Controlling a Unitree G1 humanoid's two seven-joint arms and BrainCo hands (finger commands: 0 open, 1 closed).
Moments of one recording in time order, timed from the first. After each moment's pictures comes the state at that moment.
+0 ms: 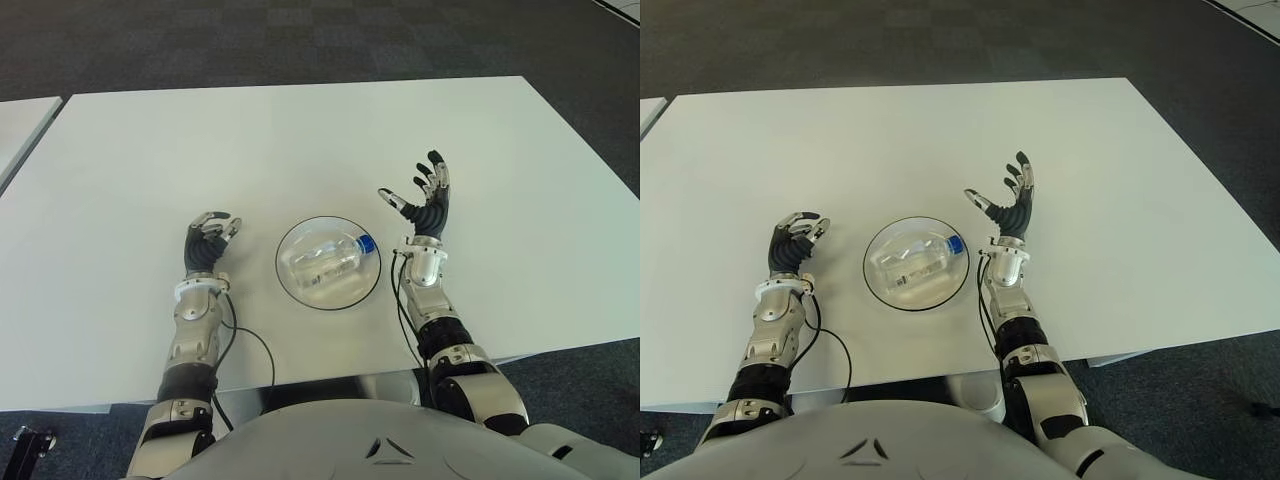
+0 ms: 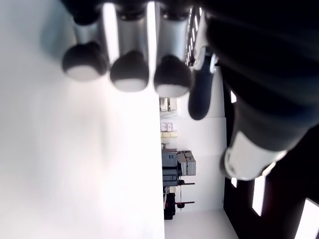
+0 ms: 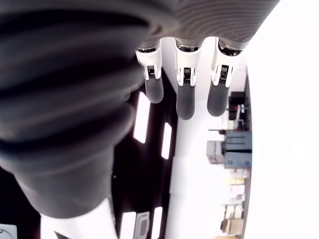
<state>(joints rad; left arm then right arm) 0.01 0.07 0.18 0.42 -0.03 -0.25 0.09 -0.31 0.00 0.01 0.69 -0.12 -0.64 -0.46</state>
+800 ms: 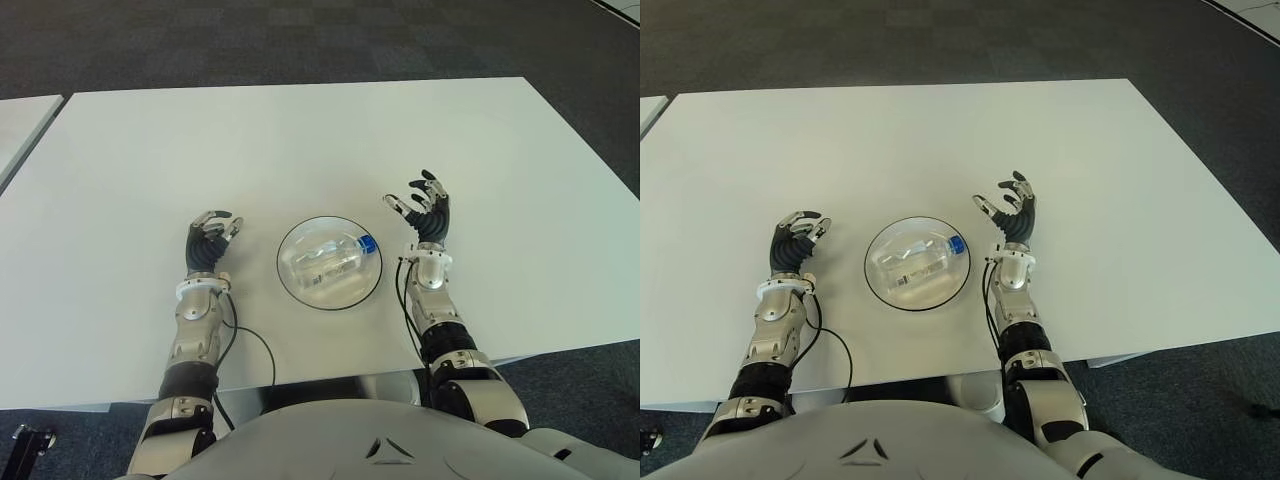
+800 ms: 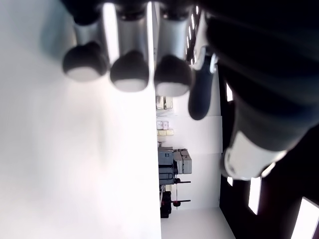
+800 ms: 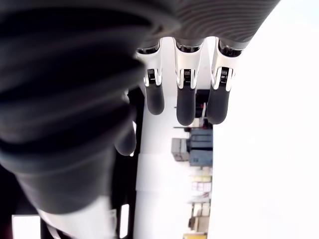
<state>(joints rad) 0.00 0.07 0.18 0.44 -0.03 -0.29 0.08 -0.28 -0.01 -0.06 0.70 -0.11 -0.51 -0.38</state>
